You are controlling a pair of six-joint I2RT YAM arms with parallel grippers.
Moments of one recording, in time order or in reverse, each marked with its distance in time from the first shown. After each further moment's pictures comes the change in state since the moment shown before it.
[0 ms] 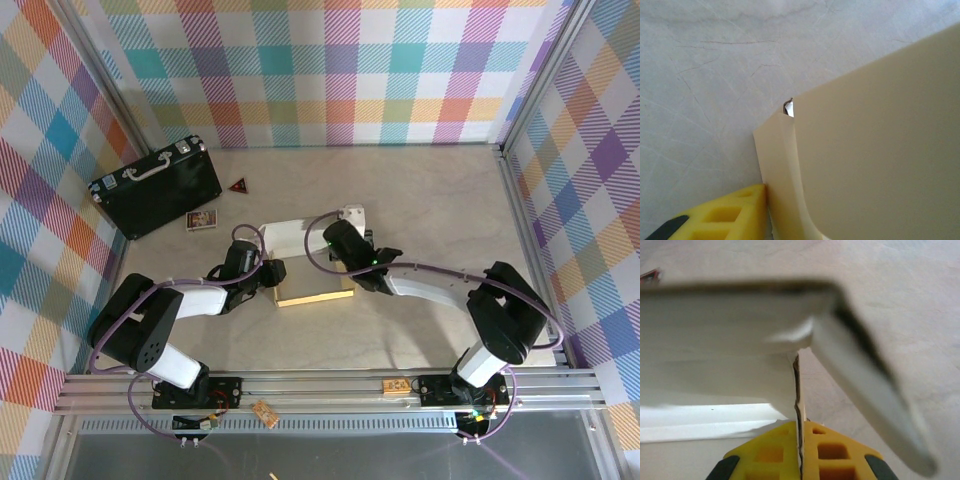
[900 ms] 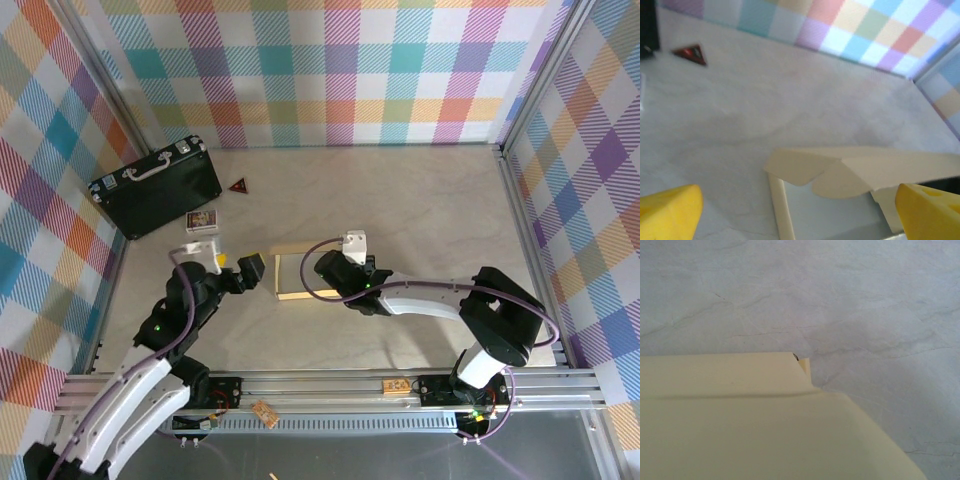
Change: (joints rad) left arm -0.010 -0.963 -0.022 -0.545 -0.227 0.109; right arm 0.089 -0.005 -0.109 -0.044 0.153 0.113
